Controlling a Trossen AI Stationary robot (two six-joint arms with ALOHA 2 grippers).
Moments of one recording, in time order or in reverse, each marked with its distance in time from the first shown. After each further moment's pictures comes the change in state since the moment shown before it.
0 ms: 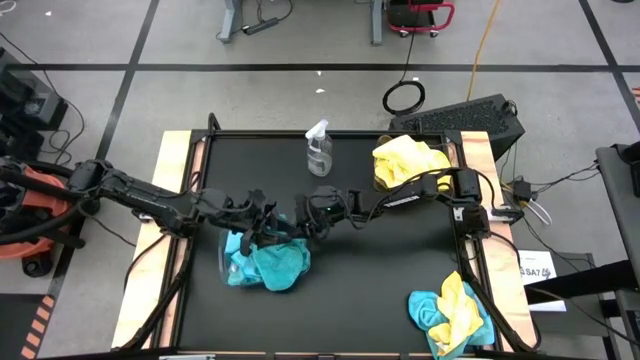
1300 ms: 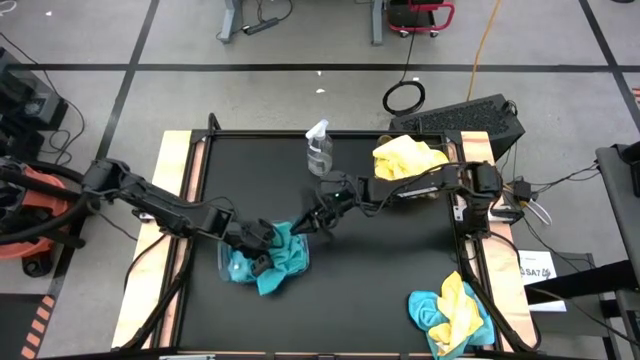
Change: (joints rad) left arm -0.078 0.212 0.012 -0.786 0.037 -0.200; right arm -0.037 -0.146 0.000 -0.140 -0.136 0.018
